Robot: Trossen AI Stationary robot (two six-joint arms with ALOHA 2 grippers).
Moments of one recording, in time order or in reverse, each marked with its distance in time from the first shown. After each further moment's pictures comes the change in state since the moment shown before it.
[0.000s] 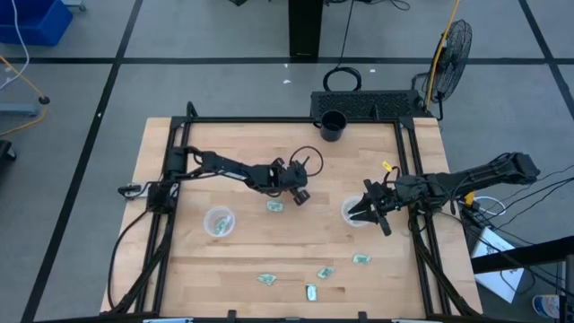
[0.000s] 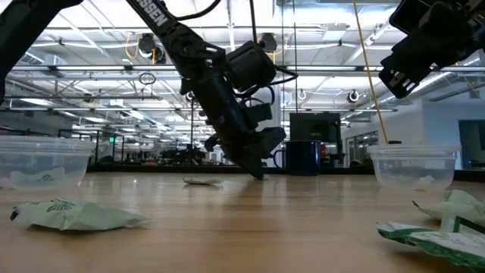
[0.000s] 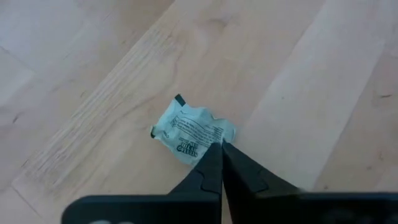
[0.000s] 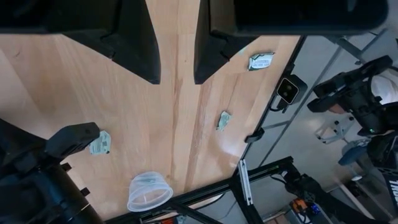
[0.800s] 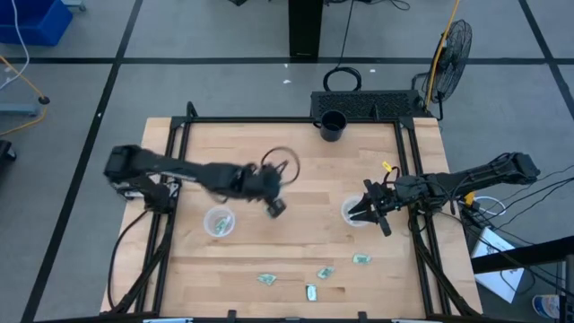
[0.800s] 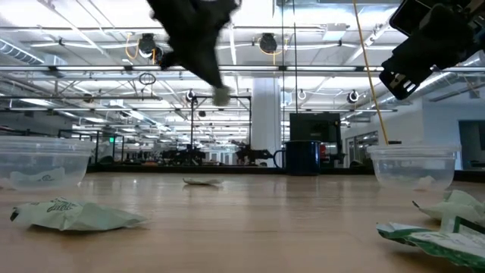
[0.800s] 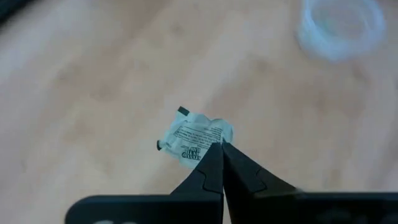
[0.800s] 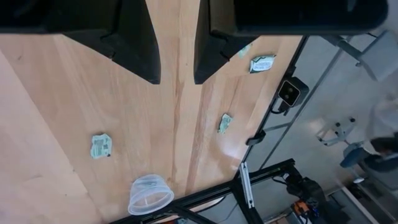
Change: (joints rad) left arm -0.211 -0.490 -0.001 -0.536 0.035 -0.261; right arm 0.000 0.000 -0.001 -0.009 0.000 0.000
